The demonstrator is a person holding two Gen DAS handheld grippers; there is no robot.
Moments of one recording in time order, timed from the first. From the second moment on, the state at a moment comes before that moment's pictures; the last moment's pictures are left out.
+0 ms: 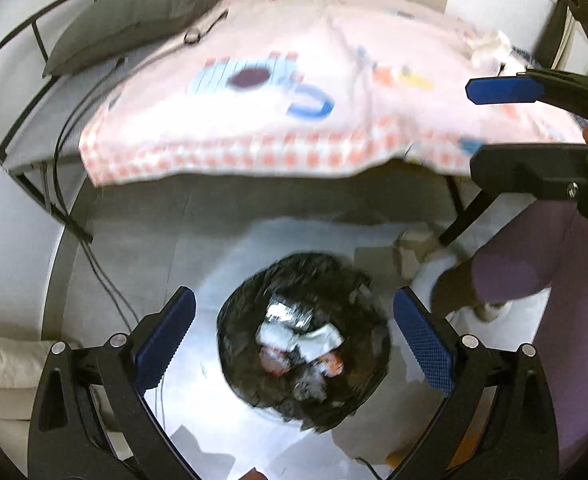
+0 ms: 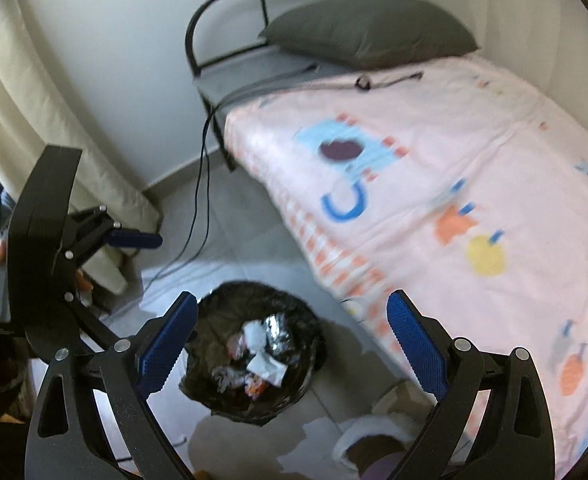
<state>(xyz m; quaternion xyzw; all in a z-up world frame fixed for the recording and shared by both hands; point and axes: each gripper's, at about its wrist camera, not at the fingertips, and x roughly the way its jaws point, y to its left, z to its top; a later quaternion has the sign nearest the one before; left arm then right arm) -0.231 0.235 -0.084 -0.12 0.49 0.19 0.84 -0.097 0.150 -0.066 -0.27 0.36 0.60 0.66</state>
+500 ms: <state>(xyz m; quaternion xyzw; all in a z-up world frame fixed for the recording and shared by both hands) -0.131 0.190 -0.032 -0.10 0.44 0.12 0.89 0.027 0.059 0.004 -0.20 0.34 0.54 0.75</state>
